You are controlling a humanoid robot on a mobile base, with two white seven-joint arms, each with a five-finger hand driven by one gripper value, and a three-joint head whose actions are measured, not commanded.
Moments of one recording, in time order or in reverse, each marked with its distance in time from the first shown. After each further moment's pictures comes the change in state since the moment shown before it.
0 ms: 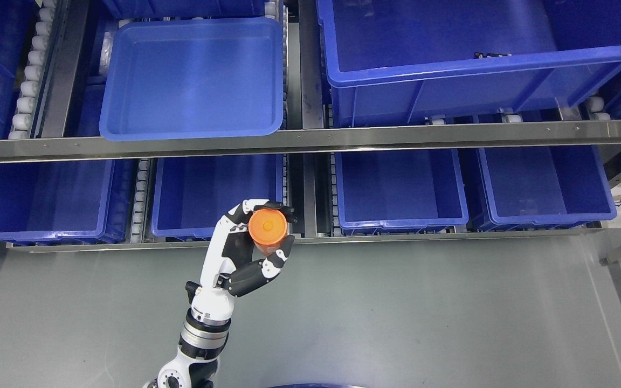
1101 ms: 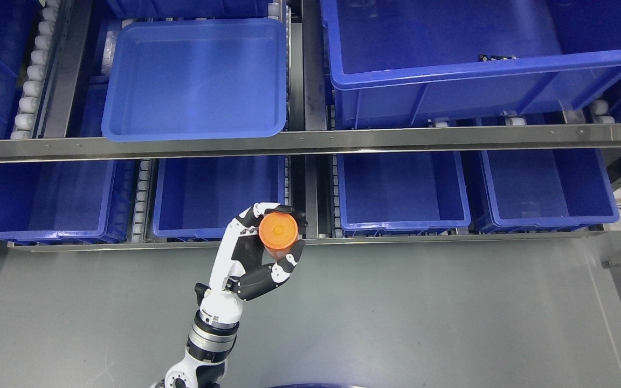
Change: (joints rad) left arm -0.003 -0.004 -0.030 -0.002 0.000 0.000 0.000; right arm 0.002 -0.001 0.000 0.000 0.000 0.000 0.000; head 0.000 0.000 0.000
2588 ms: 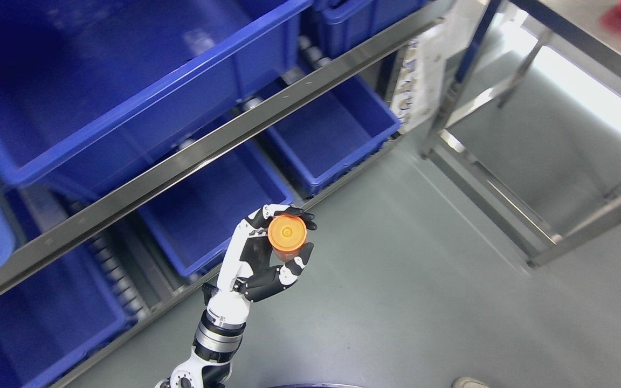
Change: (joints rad) left arm -0.014 0.001 -0.030 0.007 0.000 0.000 -0.001; right arm -0.002 0.001 0.000 0.000 0.000 0.000 0.000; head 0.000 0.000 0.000
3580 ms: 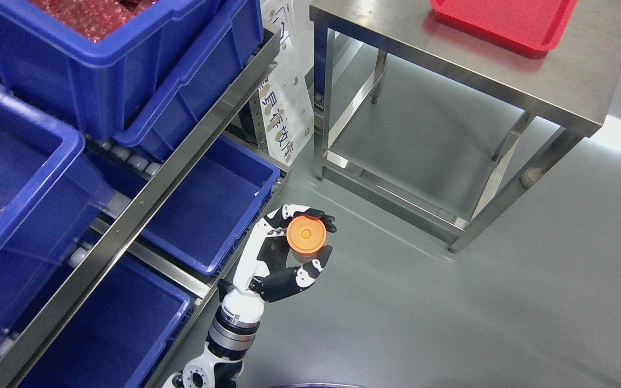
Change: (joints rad) left arm -0.037 -0.002 -0.063 0.008 -0.001 0.000 0.001; right arm 0.001 0.000 0.000 0.000 0.000 0.003 0.000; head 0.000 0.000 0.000
